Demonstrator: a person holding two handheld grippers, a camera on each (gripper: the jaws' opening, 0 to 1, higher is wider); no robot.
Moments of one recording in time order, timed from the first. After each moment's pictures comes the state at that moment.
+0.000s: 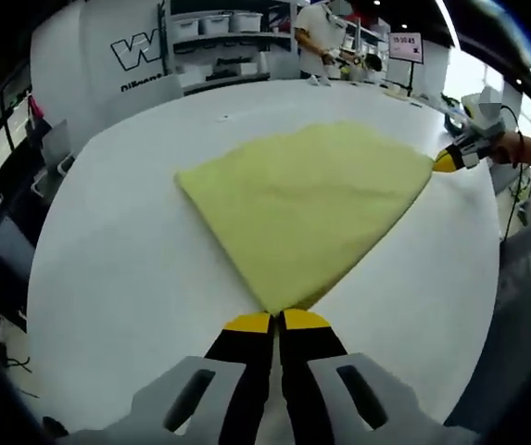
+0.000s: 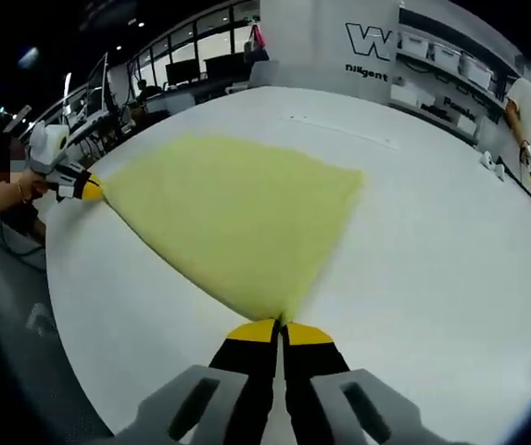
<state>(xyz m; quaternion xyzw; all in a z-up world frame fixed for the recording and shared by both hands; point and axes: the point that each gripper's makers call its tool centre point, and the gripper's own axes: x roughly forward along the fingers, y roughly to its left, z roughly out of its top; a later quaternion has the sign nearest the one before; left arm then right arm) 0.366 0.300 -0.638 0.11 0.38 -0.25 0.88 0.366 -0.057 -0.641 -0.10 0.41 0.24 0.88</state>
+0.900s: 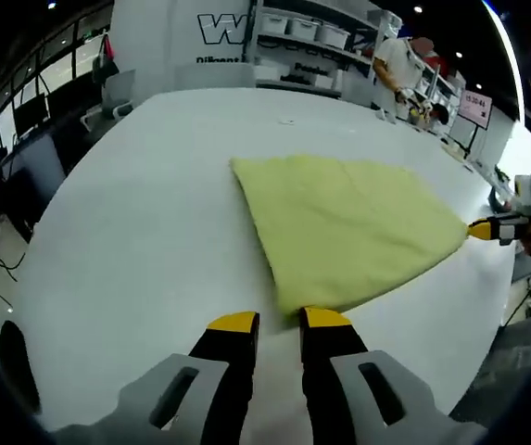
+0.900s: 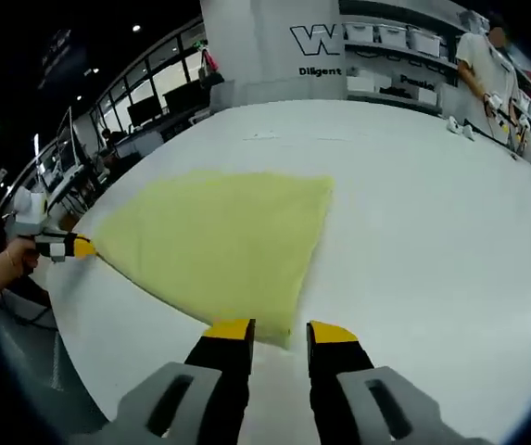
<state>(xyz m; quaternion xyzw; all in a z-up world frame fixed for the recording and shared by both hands) 0.363 0.310 -0.630 -0.02 0.39 -0.12 0.91 0.370 -0.059 -0.616 0.01 0.38 0.17 0.91</state>
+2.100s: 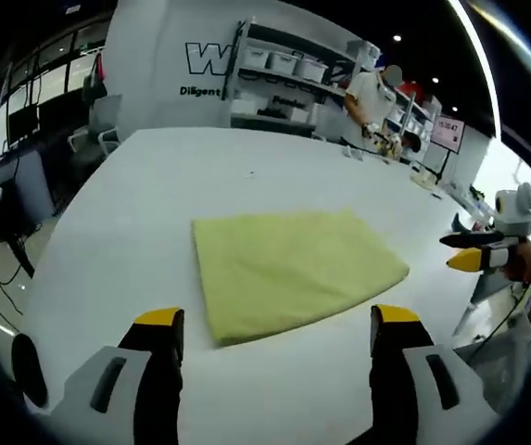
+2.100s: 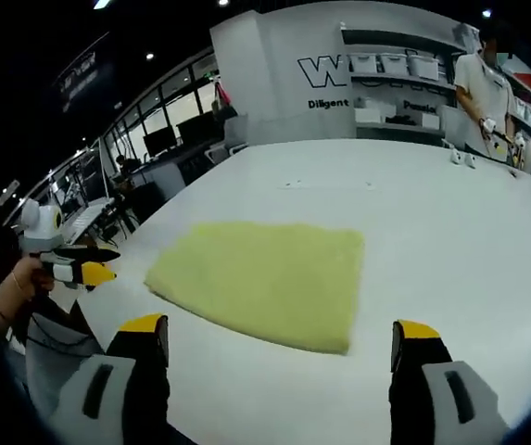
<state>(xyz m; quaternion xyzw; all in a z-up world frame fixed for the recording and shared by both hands) 0.337 0.268 -0.535 -0.05 0.32 -0.17 0.93 0.331 -0.012 -0.533 0.04 0.33 0.20 0.92</state>
